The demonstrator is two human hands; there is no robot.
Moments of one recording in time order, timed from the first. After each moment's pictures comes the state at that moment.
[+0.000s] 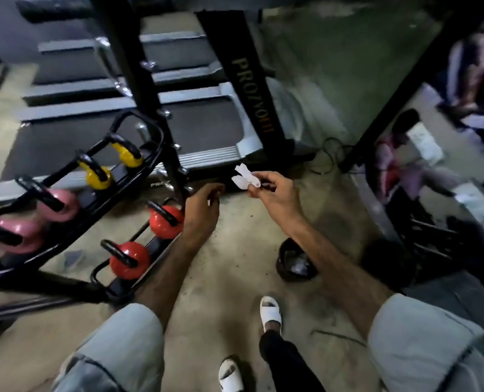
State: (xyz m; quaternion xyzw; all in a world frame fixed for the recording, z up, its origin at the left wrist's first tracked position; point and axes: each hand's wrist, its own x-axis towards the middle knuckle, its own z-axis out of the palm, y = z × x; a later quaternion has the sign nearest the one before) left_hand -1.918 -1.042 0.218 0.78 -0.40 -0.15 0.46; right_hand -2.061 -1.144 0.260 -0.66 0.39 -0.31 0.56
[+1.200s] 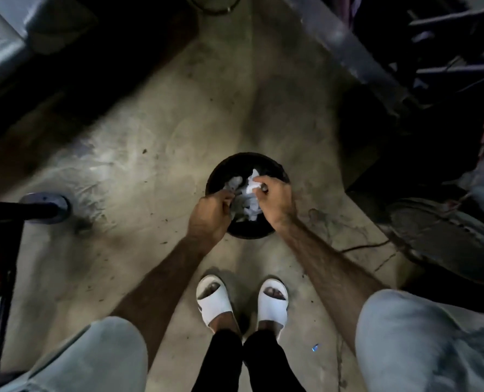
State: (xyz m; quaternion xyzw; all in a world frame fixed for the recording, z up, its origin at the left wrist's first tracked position) left_hand -2.120 -1.292 -0.318 0.70 -0.59 -0.39 0.07; right_hand -2.273 -1.323 -0.345 -0.56 0.73 -0.12 0.36
